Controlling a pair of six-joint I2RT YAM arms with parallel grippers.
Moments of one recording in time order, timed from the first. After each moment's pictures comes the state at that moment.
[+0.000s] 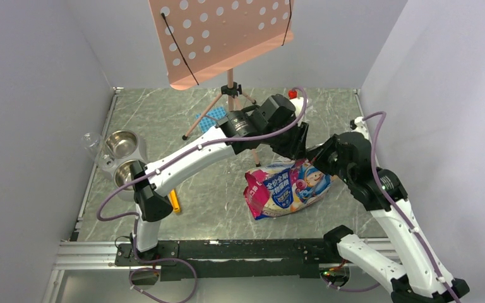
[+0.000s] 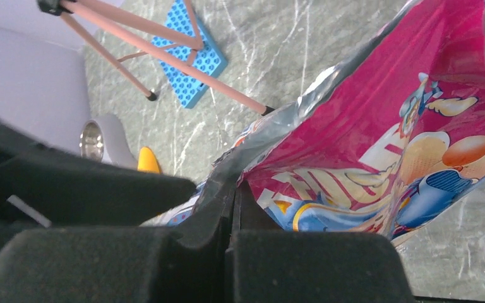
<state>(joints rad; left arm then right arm) -1.05 1.92 2.16 -0.84 0.13 -0.49 0.45 0.82 1.12 -0.89 0.19 0.92</state>
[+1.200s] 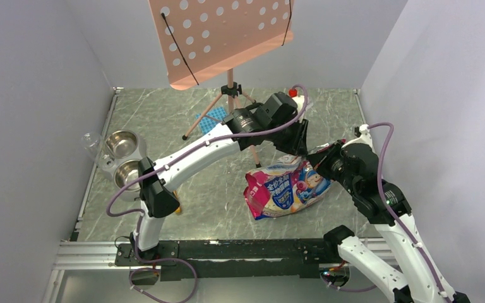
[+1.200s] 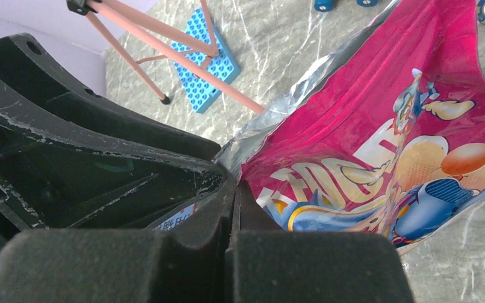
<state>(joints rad) -1.03 1.99 2.19 -0.81 0.17 -0.54 0.45 0.67 1.00 -0.80 0.17 0.88</state>
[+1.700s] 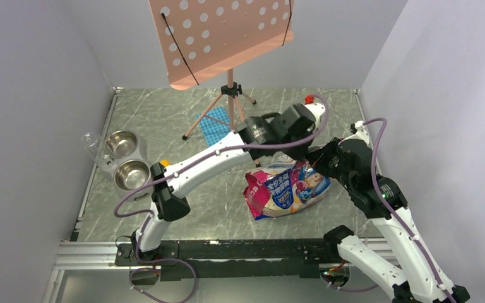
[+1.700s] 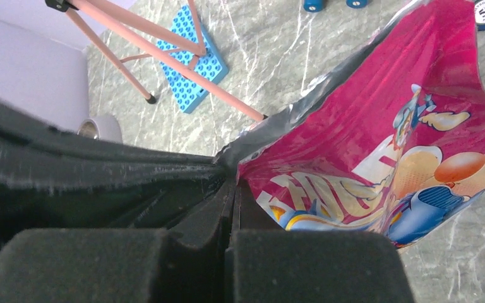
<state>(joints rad) -1.11 2.08 2.37 -0.94 -0.01 -0.42 0.45 0.72 1.01 -0.80 0.19 0.85</state>
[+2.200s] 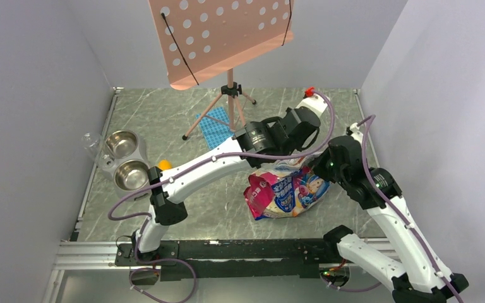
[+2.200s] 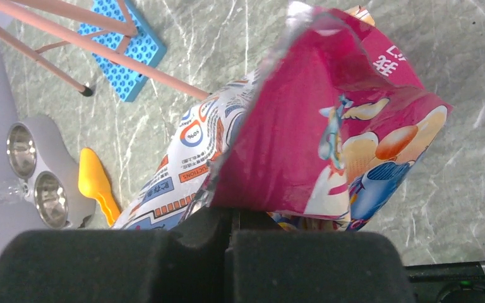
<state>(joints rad) -1.21 2.06 2.40 -0.87 -0.59 -0.22 0.48 0.82 1.07 -0.98 0.28 0.91</state>
